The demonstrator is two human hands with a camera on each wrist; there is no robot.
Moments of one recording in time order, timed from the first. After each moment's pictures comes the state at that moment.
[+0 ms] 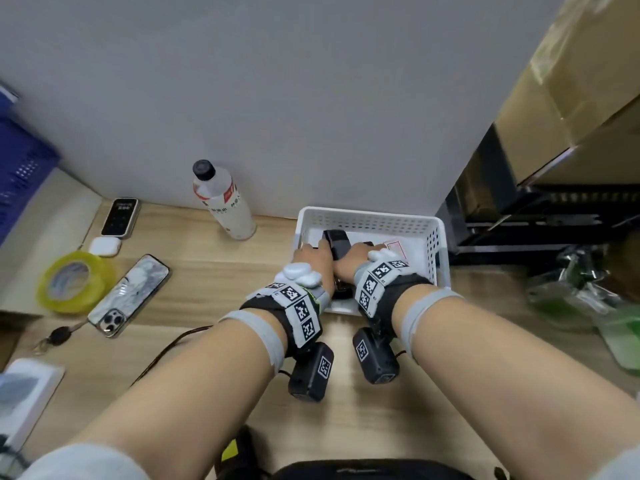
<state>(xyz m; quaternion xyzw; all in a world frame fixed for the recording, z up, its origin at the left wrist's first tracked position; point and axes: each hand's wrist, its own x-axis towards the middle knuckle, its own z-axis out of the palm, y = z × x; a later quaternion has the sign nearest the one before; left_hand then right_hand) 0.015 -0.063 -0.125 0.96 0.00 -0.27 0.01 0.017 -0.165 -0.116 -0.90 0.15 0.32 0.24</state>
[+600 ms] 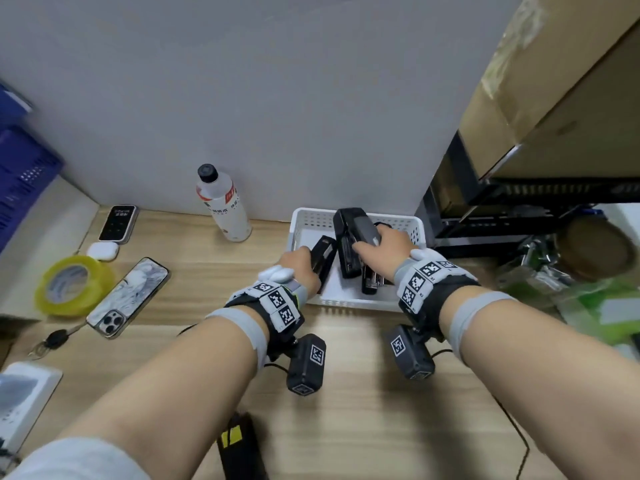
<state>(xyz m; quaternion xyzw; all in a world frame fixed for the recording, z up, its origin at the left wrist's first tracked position) -0.020 -0.036 -0.094 0.96 0.03 -0.21 0.15 -0.017 -0.211 -0.070 -0.92 0.16 0.17 0.30</state>
